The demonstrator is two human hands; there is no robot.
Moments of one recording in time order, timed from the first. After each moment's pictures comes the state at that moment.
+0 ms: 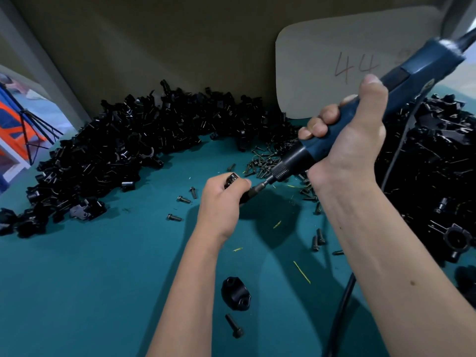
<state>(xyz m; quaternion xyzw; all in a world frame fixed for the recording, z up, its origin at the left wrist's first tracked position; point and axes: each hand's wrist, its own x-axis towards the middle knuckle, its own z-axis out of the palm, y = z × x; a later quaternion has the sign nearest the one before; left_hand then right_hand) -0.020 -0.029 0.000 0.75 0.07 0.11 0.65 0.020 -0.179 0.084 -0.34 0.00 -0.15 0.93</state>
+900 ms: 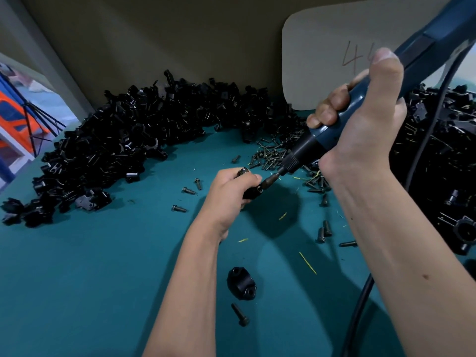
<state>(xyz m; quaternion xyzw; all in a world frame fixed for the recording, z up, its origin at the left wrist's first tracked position) -0.025 -0.023 0.006 0.74 0.05 0.01 0.67 0.014 -0.178 0.091 -0.39 -0.06 -0.17 0.90</state>
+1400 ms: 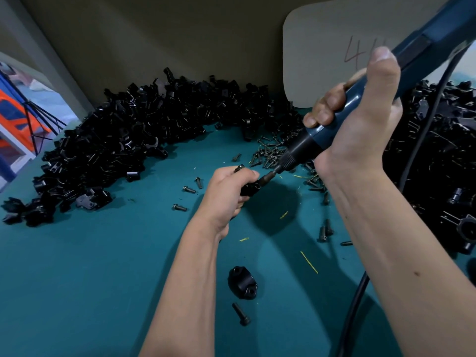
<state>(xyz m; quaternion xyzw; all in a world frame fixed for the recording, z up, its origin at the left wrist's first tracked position) -0.026 -0.021 0.009 0.71 0.07 -0.01 0.70 0.015 -0.173 0.086 -0.38 -0.08 -0.18 0.91</state>
